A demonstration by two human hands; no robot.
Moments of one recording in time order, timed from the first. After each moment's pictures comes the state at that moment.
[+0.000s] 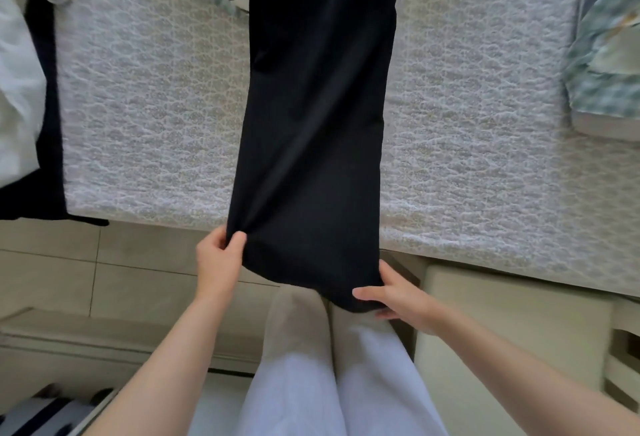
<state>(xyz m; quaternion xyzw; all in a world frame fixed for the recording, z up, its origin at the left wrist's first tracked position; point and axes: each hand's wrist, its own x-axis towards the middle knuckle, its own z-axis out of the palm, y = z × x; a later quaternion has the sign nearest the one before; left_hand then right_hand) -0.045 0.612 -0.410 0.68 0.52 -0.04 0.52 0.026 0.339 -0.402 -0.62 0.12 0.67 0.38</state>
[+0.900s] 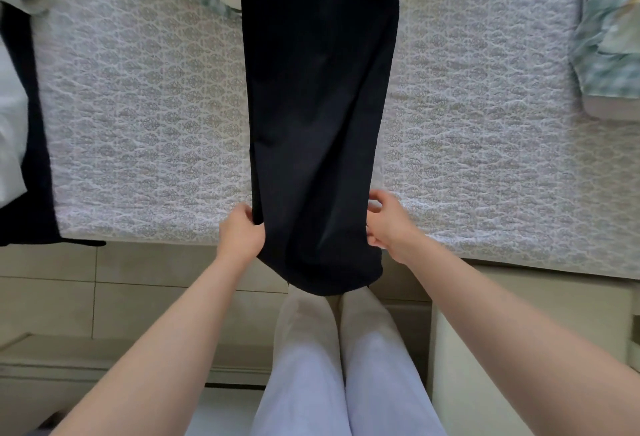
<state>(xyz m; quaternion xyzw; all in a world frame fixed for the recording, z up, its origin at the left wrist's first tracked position) 0.009 0.641 -0.458 0.77 0.44 -0.28 0.37 0.097 0.419 -0.442 -0.69 0.29 0.46 0.48</state>
